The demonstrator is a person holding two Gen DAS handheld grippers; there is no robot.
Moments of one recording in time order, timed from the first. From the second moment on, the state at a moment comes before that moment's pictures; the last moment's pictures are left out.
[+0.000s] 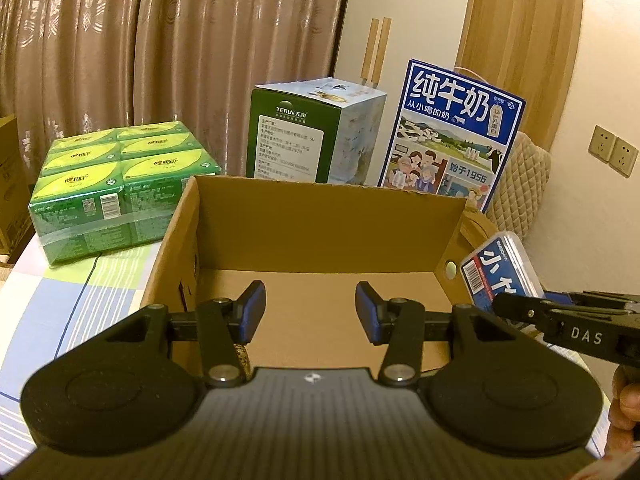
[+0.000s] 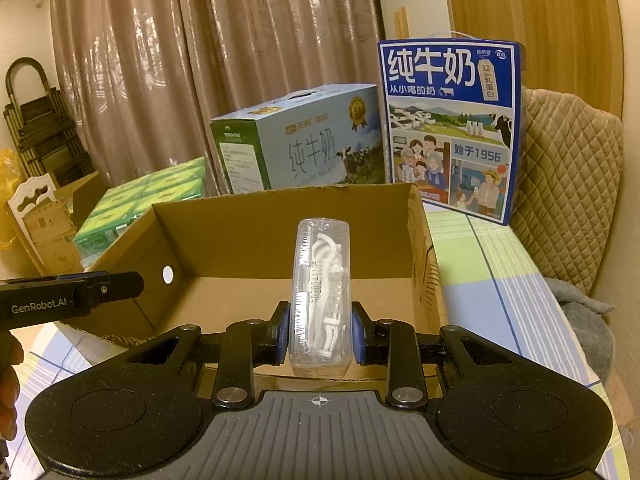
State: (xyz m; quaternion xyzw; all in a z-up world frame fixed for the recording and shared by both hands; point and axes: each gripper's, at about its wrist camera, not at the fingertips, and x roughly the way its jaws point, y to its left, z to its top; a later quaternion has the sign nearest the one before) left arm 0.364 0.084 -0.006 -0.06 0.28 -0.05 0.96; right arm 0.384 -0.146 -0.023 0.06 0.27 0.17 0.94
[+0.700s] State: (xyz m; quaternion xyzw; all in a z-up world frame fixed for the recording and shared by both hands) left arm 0.361 0.078 -0.004 -0.05 0.28 -0.06 0.96; right arm 0.384 -0.155 -0.015 0.08 0.25 0.17 0.95
